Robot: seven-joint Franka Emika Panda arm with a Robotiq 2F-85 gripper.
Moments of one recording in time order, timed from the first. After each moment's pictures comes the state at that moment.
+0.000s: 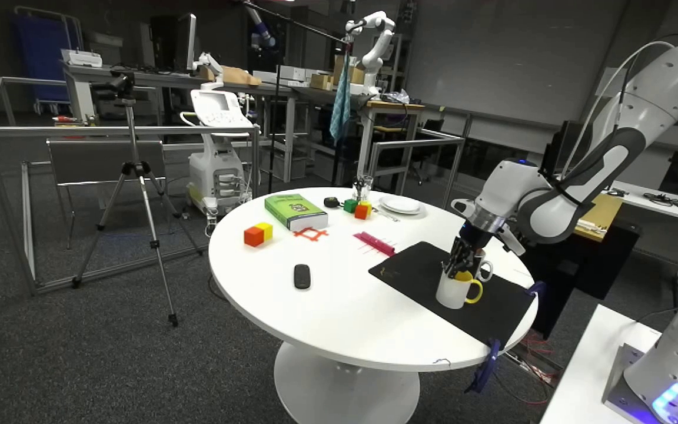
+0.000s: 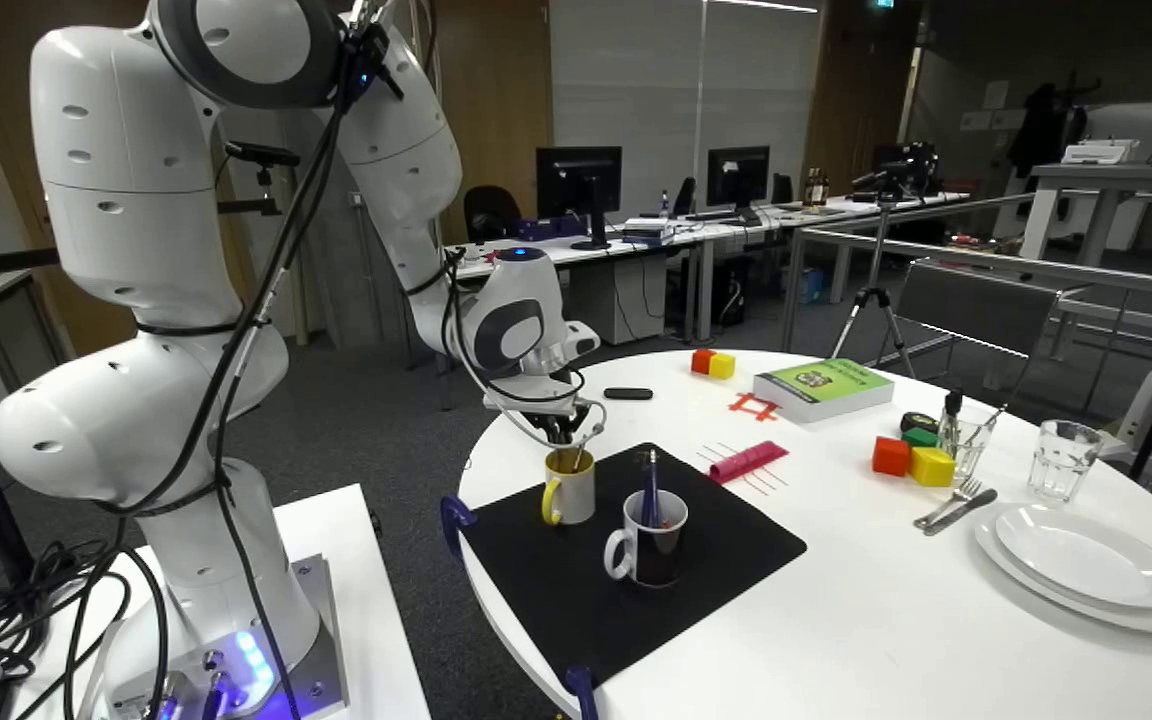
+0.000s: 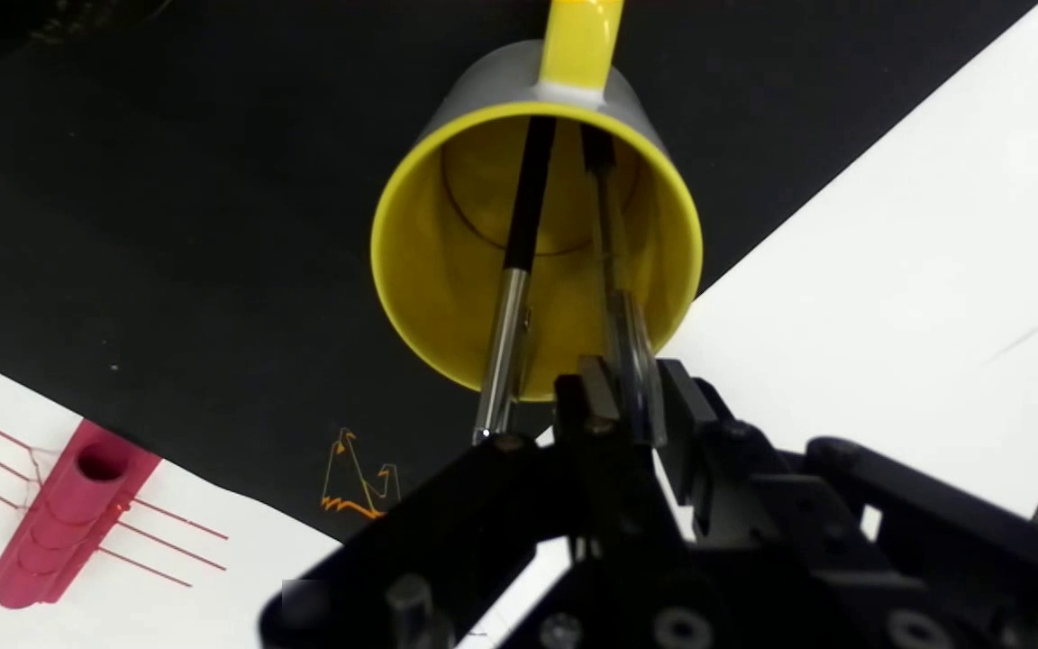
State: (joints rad) arm -0.70 0.18 0.83 -2.63 -0.28 2.97 -0.37
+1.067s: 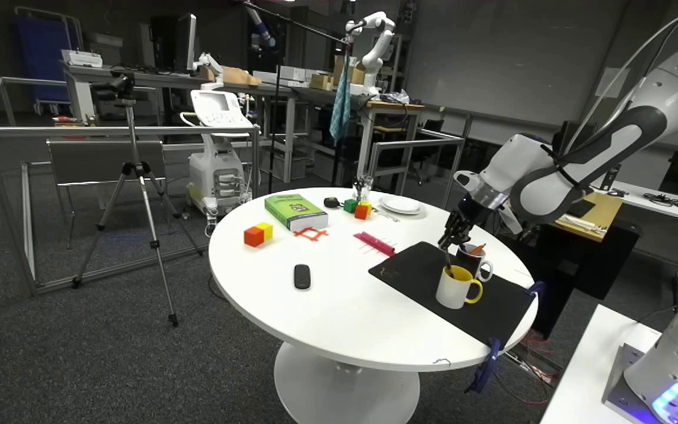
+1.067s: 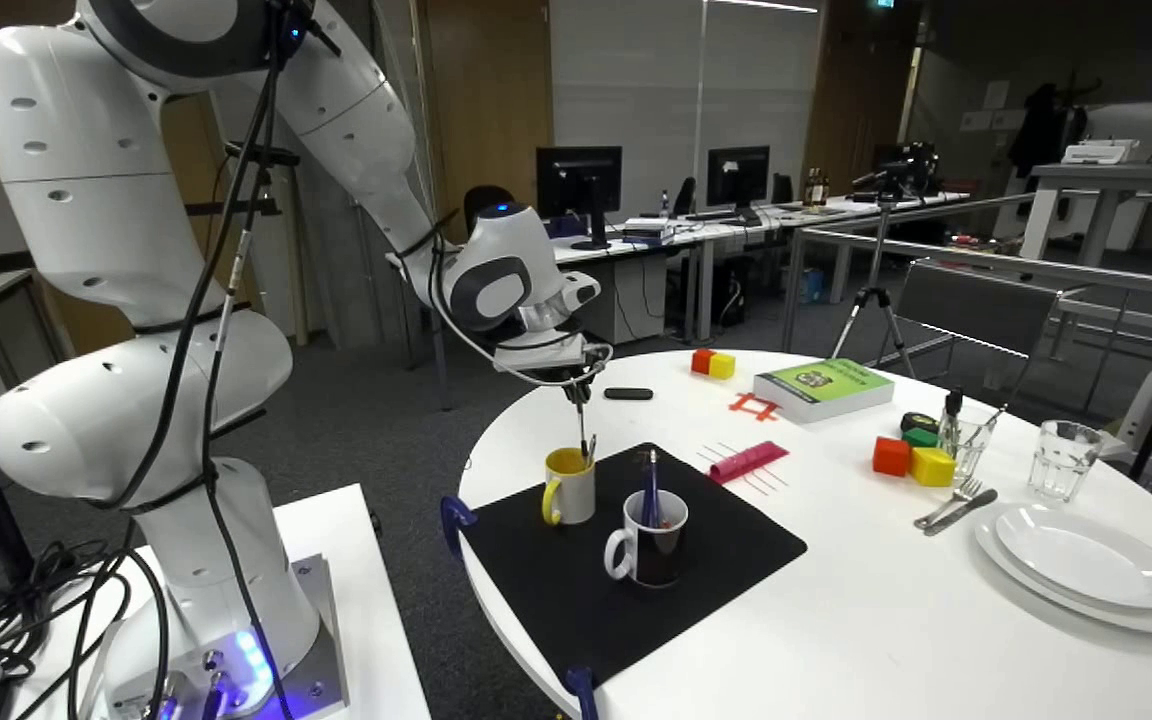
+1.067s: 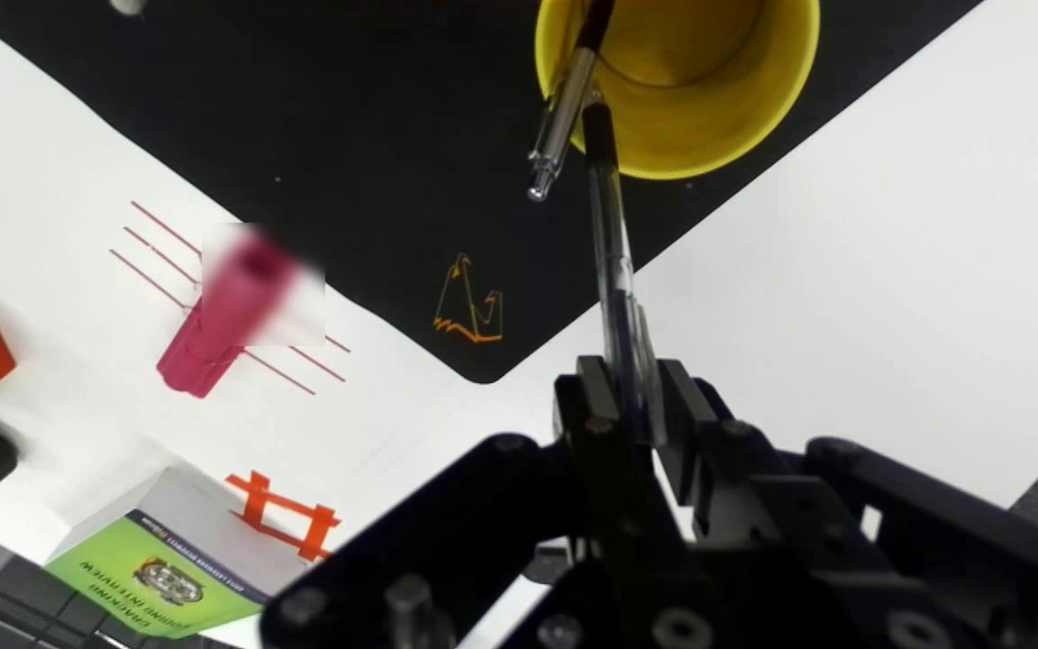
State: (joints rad) arm -0.77 -0.03 1.00 -2.61 0.09 3.00 -0.65
